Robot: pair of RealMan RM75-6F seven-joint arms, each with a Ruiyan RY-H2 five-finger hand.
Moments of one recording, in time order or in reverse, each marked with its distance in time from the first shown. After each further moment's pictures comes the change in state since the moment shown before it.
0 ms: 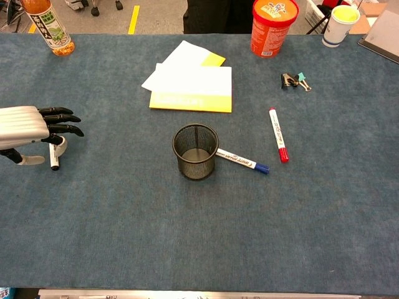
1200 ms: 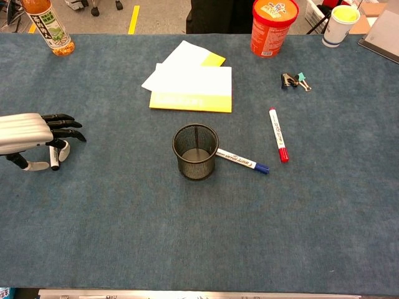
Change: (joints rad) left arm 0.020 -0.107 0.070 0.153 -0.073 0.023 -0.131; right arm -0.015 0.002 0.001 -0.031 0.004 0.032 -0.036
